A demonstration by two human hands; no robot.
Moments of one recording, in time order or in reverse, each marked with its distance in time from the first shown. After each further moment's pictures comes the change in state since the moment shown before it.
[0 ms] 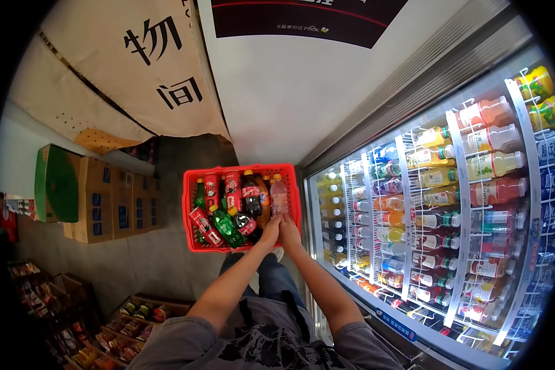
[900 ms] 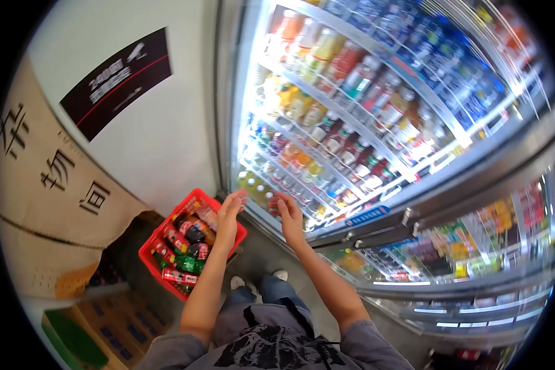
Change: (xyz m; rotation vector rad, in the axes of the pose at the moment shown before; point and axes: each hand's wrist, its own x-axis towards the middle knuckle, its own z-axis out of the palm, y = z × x) left_hand -0.165 0.168 0.104 0.312 -0.707 0.410; right_hand -0.185 -0.052 -0.186 1.323 1.071 0.164
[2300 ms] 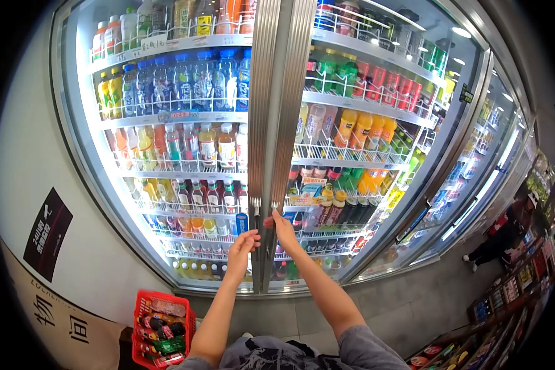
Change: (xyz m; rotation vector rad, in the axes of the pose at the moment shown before) left_hand -0.131 0.018 0.292 0.037 -0.791 0.003; right_hand -0.137 -0.180 -0.245 -0.229 0.664 -0.119
